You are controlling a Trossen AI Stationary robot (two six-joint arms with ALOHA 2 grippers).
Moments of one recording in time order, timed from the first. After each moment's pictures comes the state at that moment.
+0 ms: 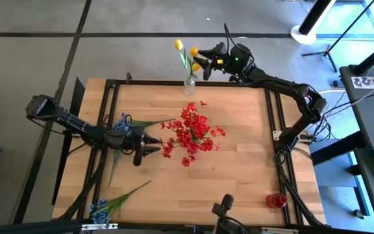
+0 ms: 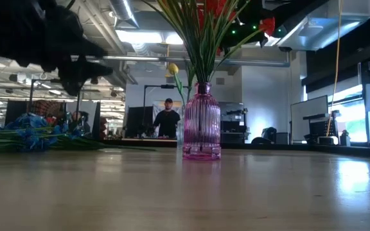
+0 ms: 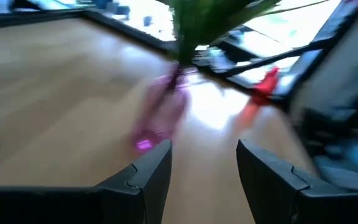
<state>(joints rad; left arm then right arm) -0.28 1.03 0.14 0.69 -0.35 -0.49 -0.66 1.64 1.29 0.36 -0.25 0.03</state>
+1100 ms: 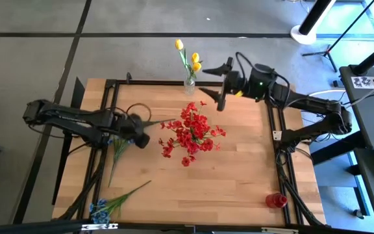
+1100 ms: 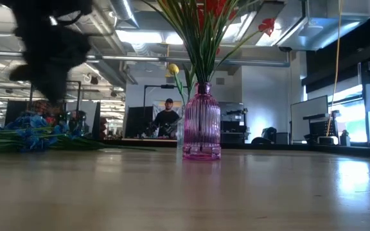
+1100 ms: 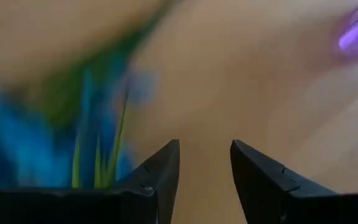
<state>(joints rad) -0.03 1.05 0.70 -0.87 -0.18 -1.08 -0.26 1.29 1.29 0.06 -0.08 -0.26</state>
